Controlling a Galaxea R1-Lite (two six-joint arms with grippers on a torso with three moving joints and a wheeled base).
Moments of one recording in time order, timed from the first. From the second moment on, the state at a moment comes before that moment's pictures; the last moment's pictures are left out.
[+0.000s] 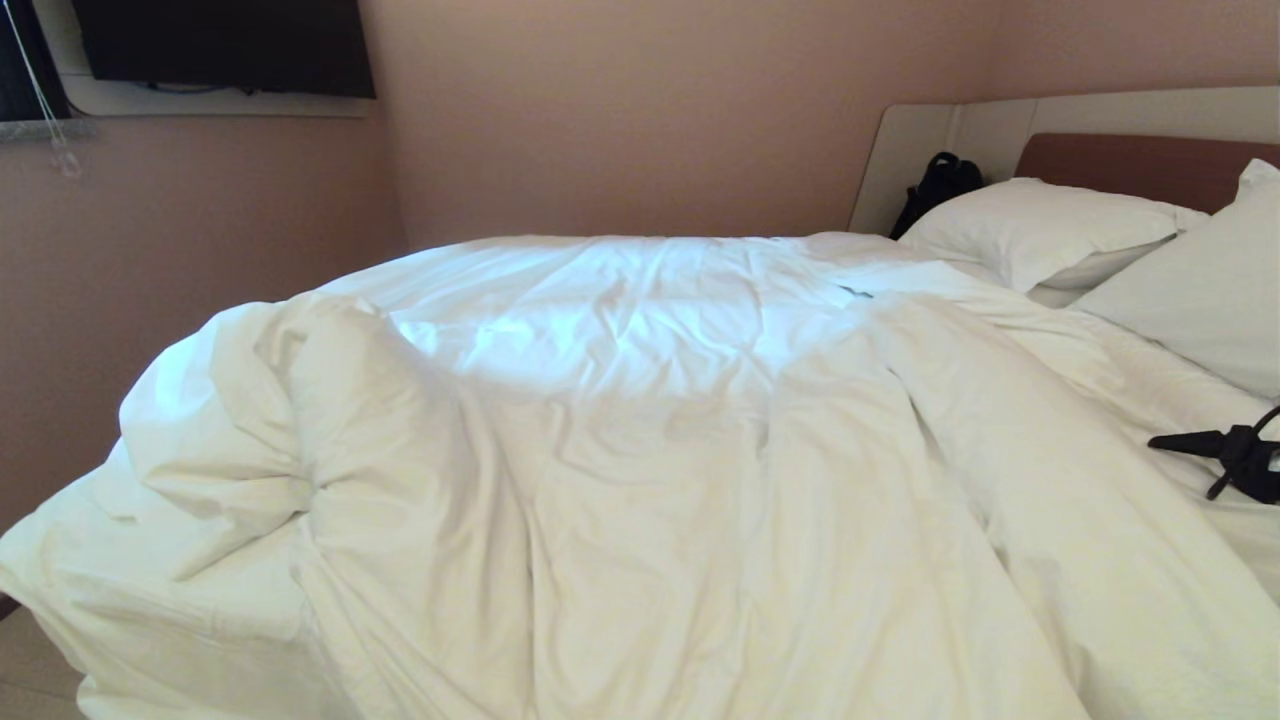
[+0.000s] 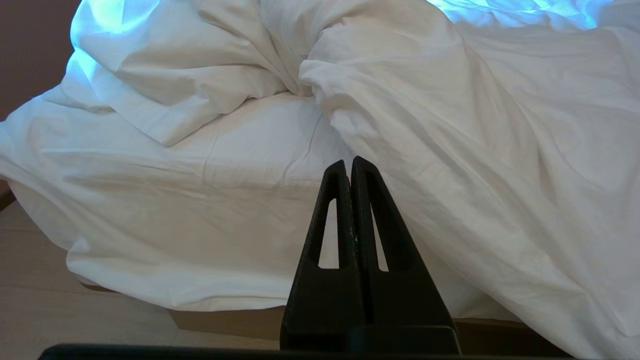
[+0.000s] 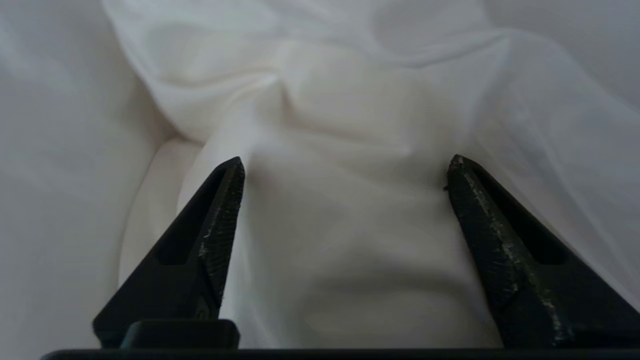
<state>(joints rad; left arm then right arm) 0.00 0.00 0.00 0.00 0.00 0.00 -0.74 2.48 -1.91 0.24 0.86 0.13</state>
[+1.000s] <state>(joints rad) 0.00 0.00 0.00 0.00 0.00 0.00 -0.71 2.47 -1.91 0.61 0.98 -0.19</state>
